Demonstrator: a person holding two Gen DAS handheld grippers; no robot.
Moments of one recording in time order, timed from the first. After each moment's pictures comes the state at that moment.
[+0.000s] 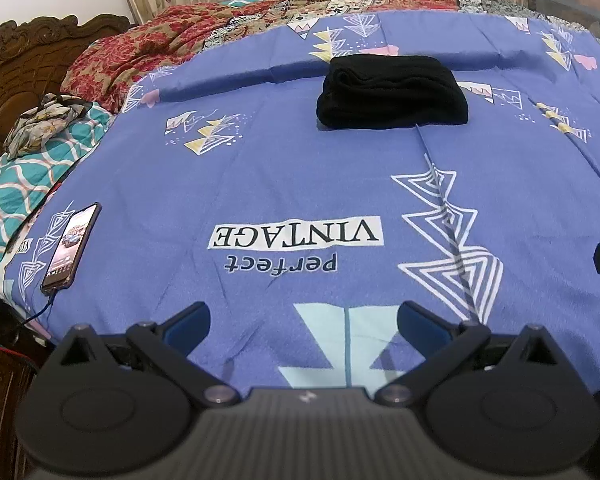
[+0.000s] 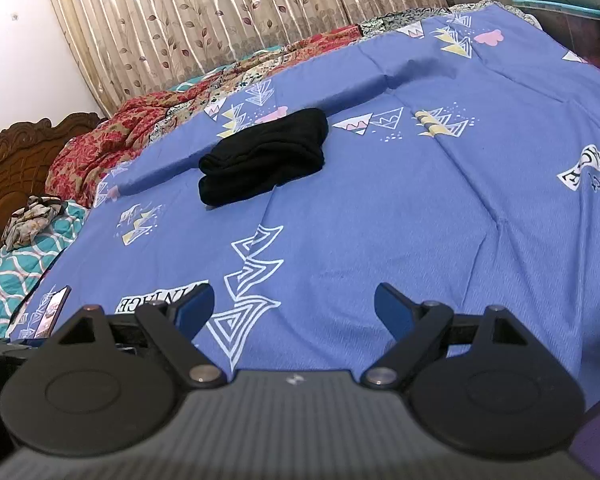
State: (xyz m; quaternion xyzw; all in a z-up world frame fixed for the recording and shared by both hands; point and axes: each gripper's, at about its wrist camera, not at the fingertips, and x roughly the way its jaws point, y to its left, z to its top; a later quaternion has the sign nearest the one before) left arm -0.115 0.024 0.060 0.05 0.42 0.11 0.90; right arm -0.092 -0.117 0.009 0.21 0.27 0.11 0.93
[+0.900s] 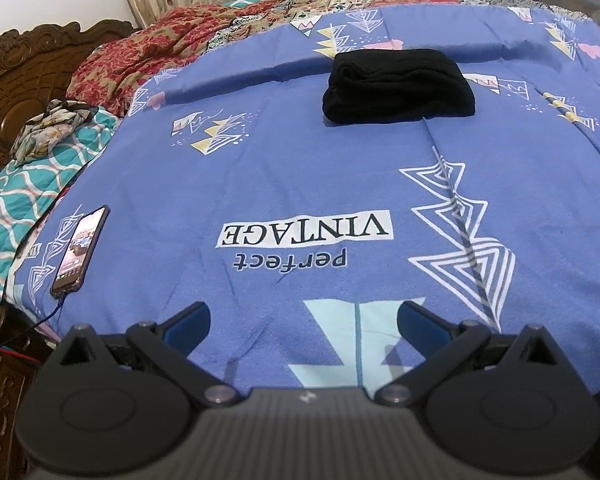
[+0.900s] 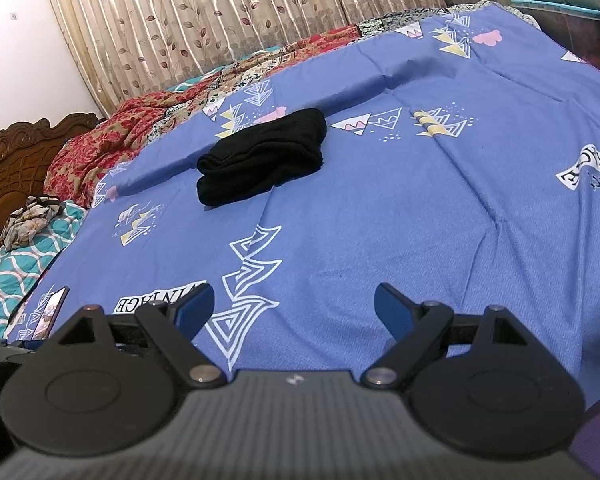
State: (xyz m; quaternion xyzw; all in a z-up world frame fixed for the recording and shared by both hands) left arm -0.115 0.023 0.056 0.07 0.43 0.13 0.89; right arm -0.090 -0.118 0.007 0.21 0.27 0.11 0.93
